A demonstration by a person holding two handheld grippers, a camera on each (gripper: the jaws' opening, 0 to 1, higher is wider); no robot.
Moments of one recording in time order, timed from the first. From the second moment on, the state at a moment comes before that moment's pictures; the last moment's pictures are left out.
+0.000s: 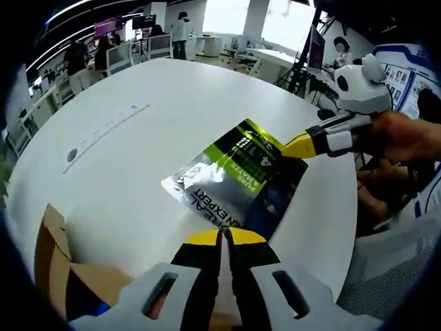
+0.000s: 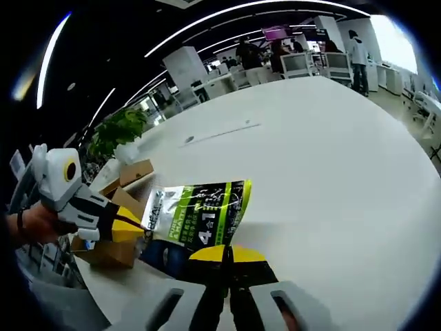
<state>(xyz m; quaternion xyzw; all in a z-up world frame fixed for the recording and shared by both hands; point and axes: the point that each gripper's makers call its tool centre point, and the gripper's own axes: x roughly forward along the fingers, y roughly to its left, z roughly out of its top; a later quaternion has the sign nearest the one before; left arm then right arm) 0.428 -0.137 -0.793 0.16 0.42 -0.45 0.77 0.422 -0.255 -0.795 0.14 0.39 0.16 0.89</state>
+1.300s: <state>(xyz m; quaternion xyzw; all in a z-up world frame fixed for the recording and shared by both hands) 0.440 -0.125 -0.797 0.17 0.42 -0.43 0.78 0.416 -0.269 -0.815 0.12 0.41 0.13 0.89</state>
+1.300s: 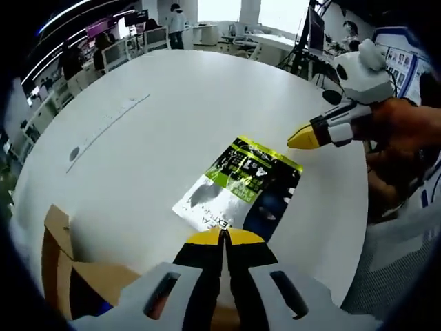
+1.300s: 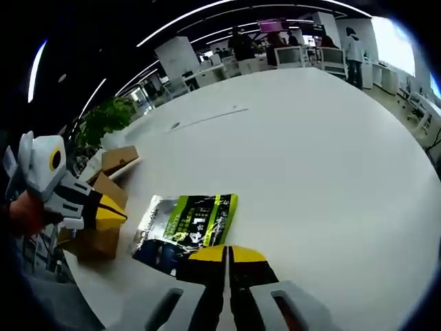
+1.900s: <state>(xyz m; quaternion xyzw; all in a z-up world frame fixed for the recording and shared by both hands) 0.420 -0.086 -0.747 0.08 0.36 -0.40 0.84 0.404 -0.229 -0.773 0.11 0.37 0.17 0.91</state>
